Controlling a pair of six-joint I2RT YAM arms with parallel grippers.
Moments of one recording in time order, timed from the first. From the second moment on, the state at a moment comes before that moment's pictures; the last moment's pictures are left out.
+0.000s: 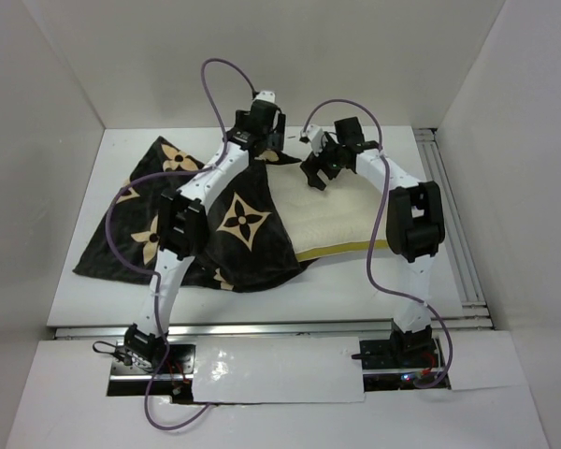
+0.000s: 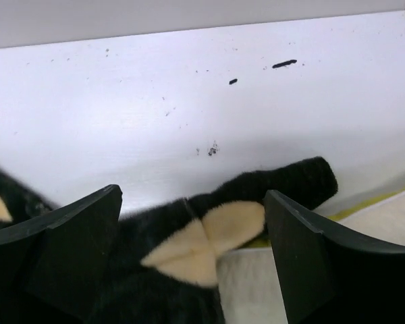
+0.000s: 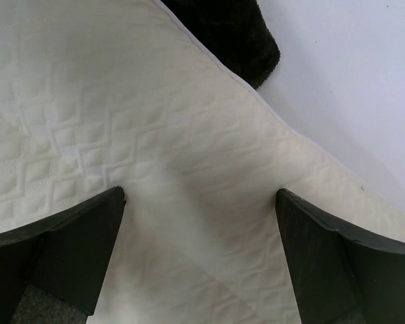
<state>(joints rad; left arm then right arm) -0.47 2.45 2.40 -0.54 -0.41 -0.22 0.24 2.12 1.72 -0.43 -0.42 -0.64</state>
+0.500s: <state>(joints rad) -0.42 2.52 2.32 -0.43 0.11 -0.16 0.26 2.12 1.73 -0.39 -0.31 -0.59</state>
